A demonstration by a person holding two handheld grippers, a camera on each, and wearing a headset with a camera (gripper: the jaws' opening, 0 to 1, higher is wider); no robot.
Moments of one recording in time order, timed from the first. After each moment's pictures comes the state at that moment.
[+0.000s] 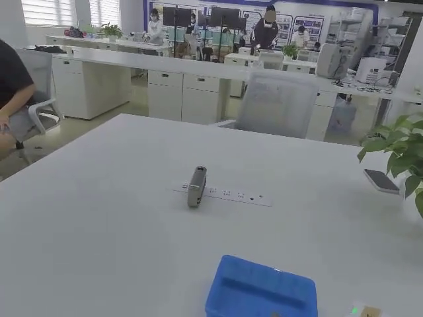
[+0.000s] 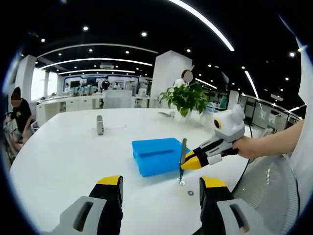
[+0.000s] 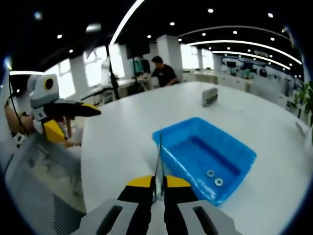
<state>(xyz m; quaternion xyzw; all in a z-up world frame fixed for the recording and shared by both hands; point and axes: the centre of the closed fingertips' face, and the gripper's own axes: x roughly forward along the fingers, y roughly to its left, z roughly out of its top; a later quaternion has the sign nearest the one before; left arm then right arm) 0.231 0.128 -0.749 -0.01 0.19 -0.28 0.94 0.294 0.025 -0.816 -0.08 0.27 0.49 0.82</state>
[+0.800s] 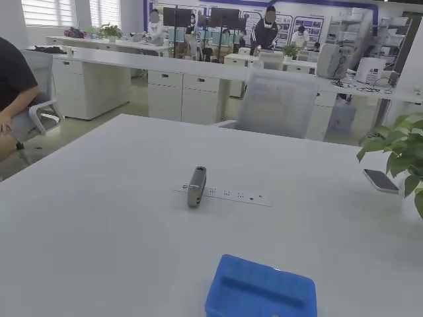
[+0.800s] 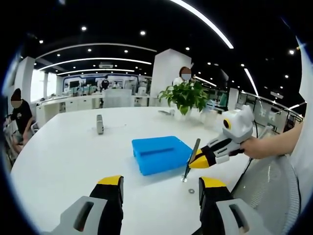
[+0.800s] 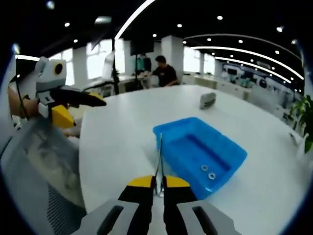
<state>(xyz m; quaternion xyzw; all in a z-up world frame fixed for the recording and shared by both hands) 0.230 0.127 -0.751 -0.01 0.19 -0.28 0.94 0.281 0.007 -0.814 -0.10 0.26 0.47 0.84</state>
